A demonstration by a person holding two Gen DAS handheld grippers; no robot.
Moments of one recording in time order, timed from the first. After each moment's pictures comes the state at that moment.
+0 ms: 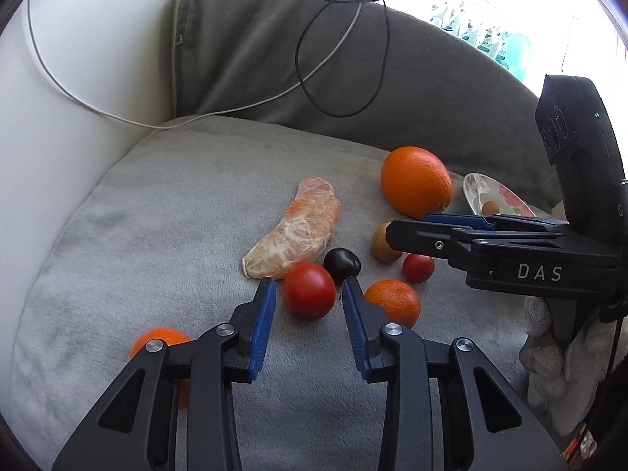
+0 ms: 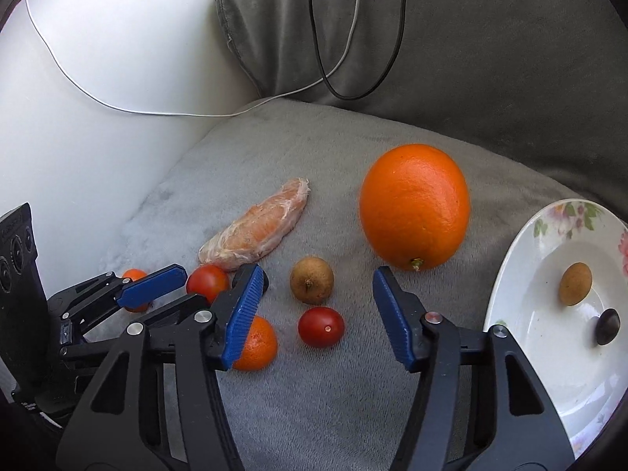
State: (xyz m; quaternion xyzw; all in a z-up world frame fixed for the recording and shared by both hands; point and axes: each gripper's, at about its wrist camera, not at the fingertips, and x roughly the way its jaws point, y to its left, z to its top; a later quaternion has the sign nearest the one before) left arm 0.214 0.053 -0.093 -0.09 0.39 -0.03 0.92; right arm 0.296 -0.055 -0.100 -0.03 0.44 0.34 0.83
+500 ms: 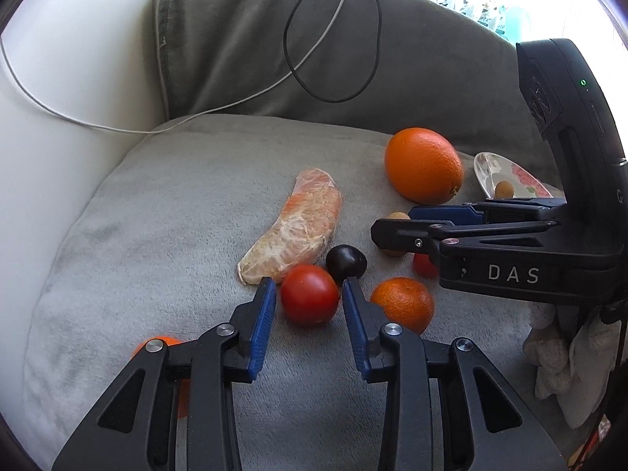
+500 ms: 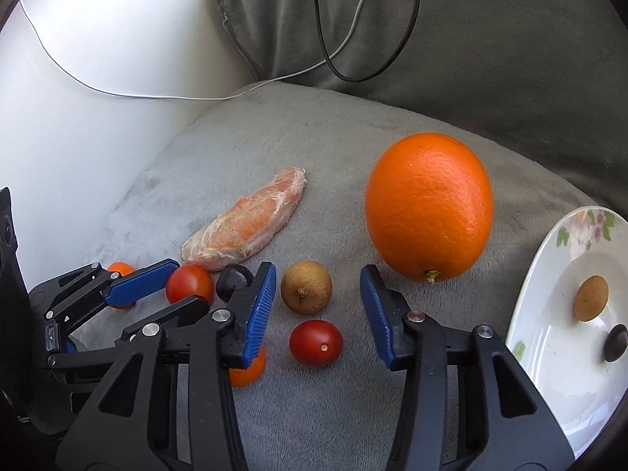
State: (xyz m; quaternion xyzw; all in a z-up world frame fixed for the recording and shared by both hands) left arm 0.231 0.039 -0.101 -0.04 0.41 -0.02 0.91; right arm 0.308 -0.038 -0.114 -0.05 0.46 0.33 0.82
